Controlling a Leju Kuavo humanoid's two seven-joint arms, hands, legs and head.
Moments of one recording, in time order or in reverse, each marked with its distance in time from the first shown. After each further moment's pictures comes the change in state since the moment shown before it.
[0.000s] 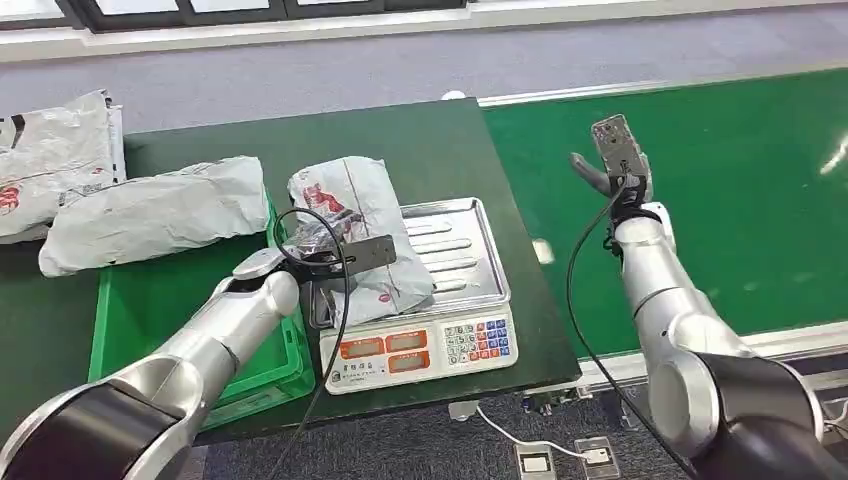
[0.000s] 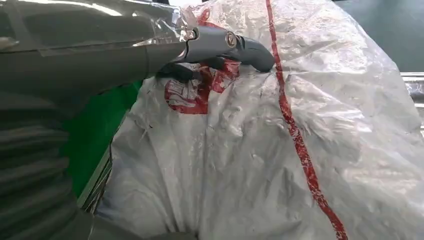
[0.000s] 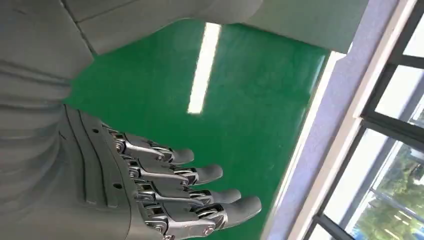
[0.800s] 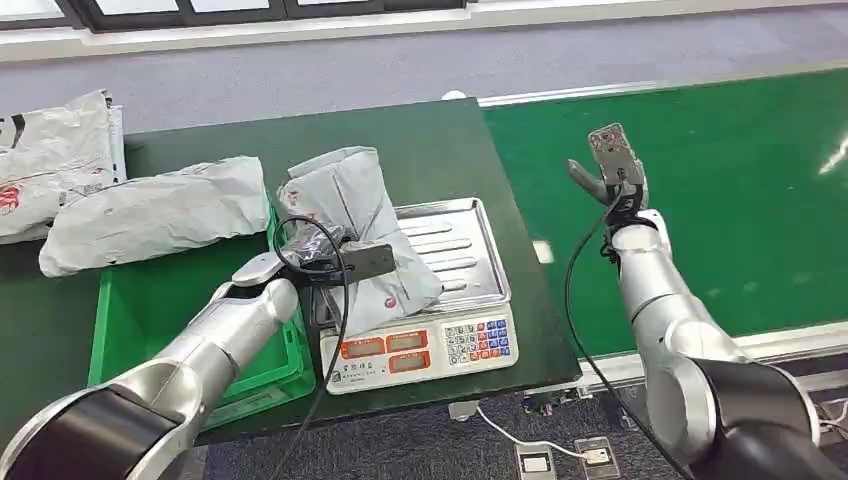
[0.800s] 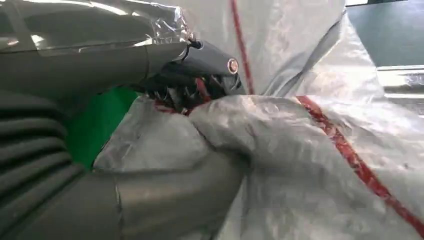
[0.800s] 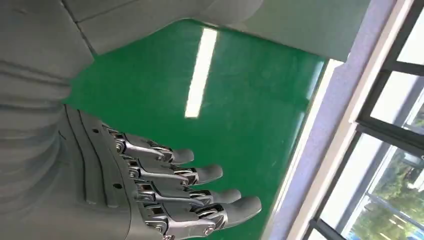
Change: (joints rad) left arm 0.018 0.006 -0.002 0.001 -0.018 0.048 -0.065; right arm 0.024 0.003 0.007 0.000 -0.023 0.000 -0.033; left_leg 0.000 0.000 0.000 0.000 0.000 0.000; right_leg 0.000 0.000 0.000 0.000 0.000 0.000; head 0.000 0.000
